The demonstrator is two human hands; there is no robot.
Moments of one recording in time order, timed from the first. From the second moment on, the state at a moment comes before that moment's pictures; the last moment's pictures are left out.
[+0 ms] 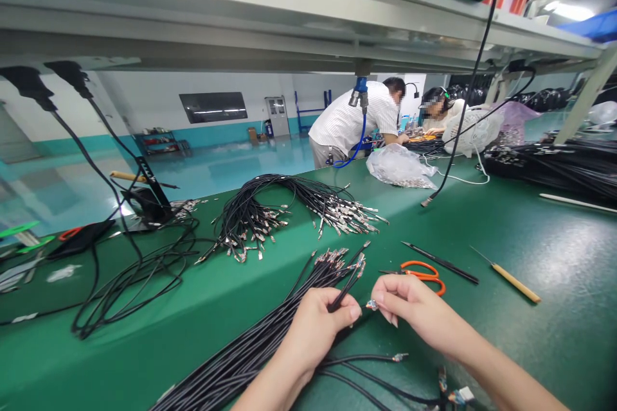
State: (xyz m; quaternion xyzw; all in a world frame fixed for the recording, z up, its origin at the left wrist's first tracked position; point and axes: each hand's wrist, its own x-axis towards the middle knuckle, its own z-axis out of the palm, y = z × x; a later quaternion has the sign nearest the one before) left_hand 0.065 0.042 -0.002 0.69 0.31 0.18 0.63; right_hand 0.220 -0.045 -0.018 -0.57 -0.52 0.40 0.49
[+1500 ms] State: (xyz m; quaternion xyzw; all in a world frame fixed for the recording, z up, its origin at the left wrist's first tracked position) left_hand 0.062 0.041 -0.003 0.63 0.26 0.16 0.71; right_hand 0.210 -0.050 -0.013 -0.62 -0.55 0.33 0.45
